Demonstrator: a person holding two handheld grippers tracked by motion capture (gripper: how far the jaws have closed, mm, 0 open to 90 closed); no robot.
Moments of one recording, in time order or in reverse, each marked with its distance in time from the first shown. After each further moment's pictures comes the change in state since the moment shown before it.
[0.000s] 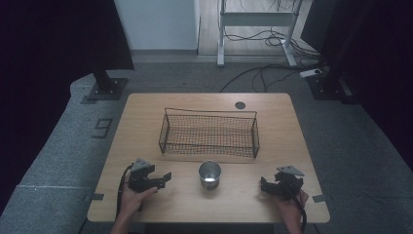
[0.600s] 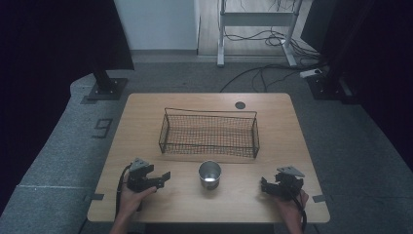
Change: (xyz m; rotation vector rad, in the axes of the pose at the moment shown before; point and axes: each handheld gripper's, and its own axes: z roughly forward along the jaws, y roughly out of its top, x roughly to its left) left arm 0.000 0.001 -0.004 -0.015 -0.004 -0.010; right arm 0.000 -0.001 -0.001 -0.004 -0.003 0.006
